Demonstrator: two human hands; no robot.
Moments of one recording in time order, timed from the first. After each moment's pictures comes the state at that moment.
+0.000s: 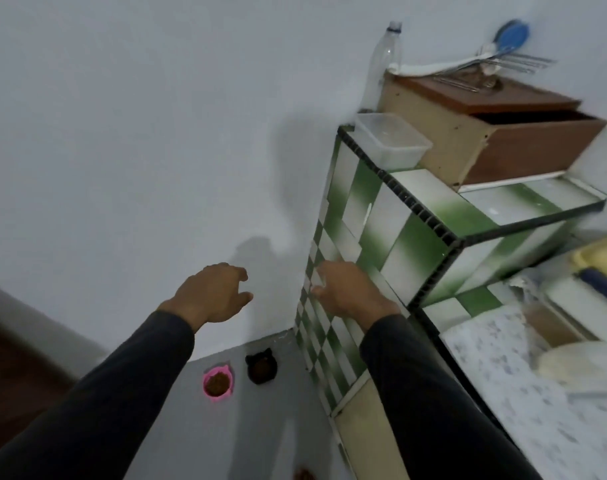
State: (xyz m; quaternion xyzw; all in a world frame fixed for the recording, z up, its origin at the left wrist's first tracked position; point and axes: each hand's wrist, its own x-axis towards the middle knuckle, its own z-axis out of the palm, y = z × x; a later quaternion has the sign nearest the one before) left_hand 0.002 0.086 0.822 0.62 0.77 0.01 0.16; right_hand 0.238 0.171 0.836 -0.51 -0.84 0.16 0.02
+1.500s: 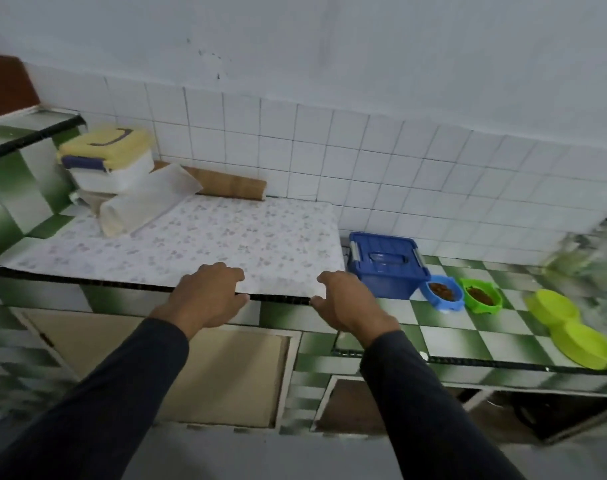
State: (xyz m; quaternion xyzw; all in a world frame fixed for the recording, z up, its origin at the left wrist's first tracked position) left_hand 0.560 -0.216 0.866 0.95 0.30 -0.03 0.09; right_hand 0.726 -0.404 0.868 -0.90 -0.41 0.09 0.12
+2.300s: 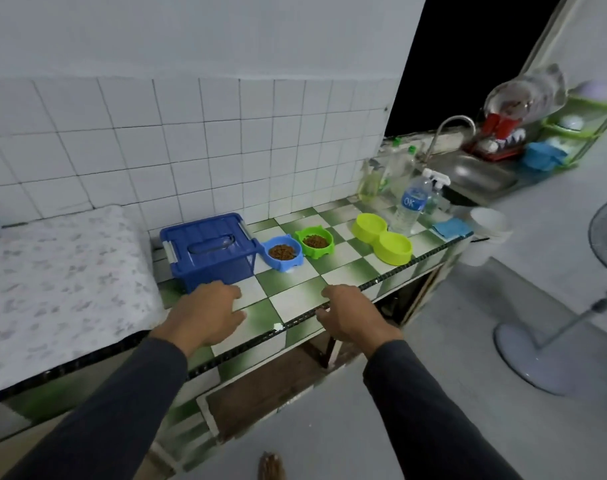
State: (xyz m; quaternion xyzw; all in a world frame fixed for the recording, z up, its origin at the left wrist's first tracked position) left_hand 0.833 -0.437 0.817 0.99 0.04 -0.11 0.08; right_hand 0.880 -0.693 0.812 -0.98 -0.11 0.10 0.15
